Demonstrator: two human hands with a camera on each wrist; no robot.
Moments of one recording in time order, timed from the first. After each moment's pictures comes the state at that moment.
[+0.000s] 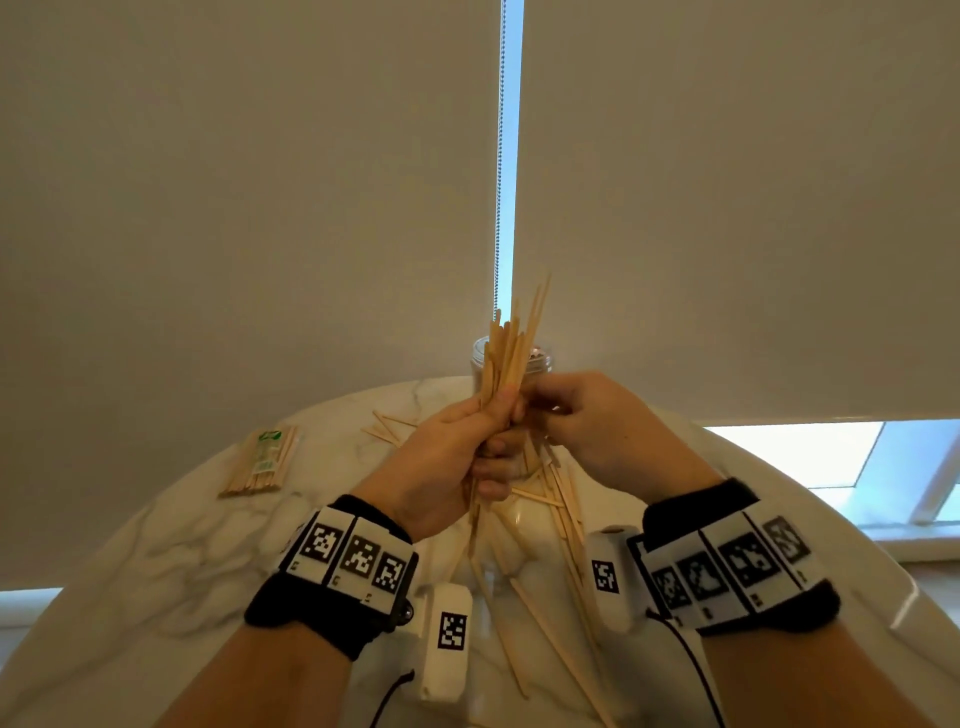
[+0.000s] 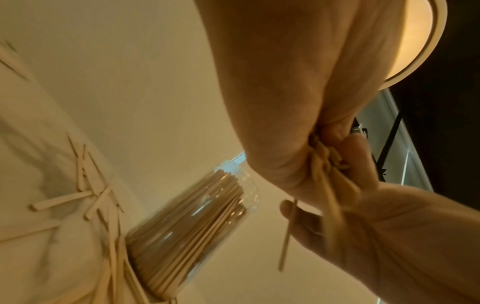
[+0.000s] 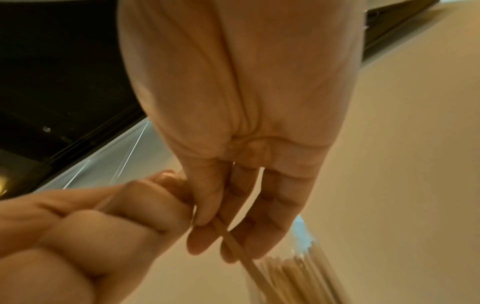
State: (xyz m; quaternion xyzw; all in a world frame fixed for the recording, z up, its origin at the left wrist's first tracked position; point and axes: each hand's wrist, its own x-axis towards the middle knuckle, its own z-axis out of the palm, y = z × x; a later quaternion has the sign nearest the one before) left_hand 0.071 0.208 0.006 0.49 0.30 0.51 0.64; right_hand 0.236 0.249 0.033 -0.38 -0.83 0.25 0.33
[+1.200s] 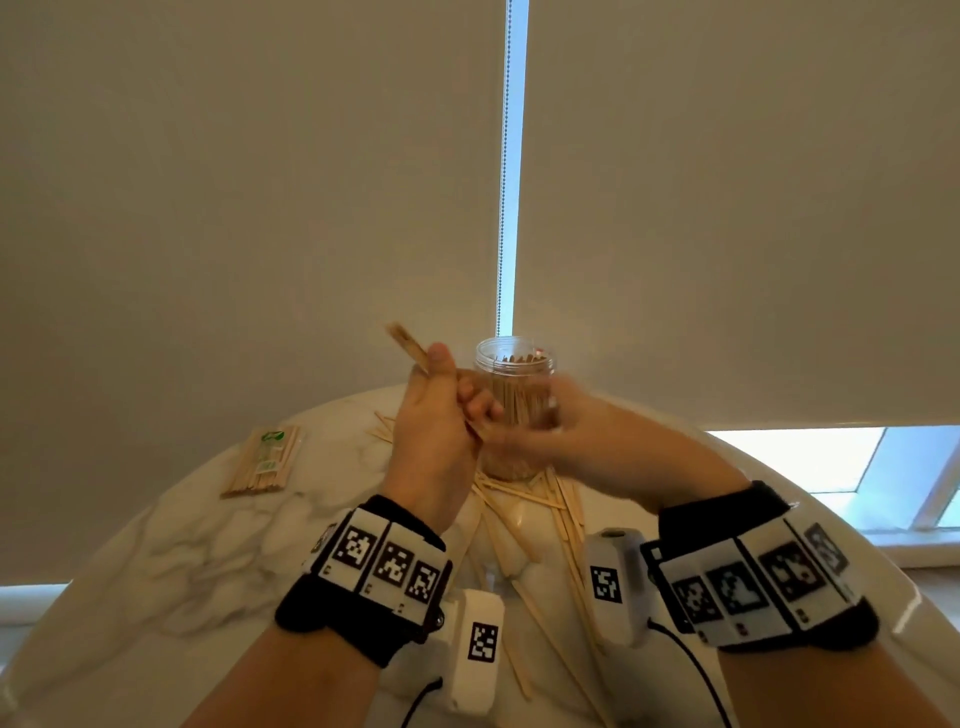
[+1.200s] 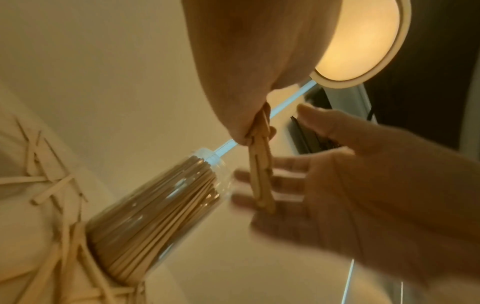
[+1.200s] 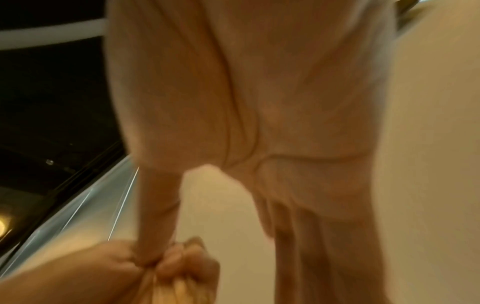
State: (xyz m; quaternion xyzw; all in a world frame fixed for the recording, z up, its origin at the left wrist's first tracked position) left_hand 0.088 0.209 0.022 0.32 0.26 0.77 0.49; right_hand 0.233 0.216 0.053 -0.41 -0.80 0.37 0.23
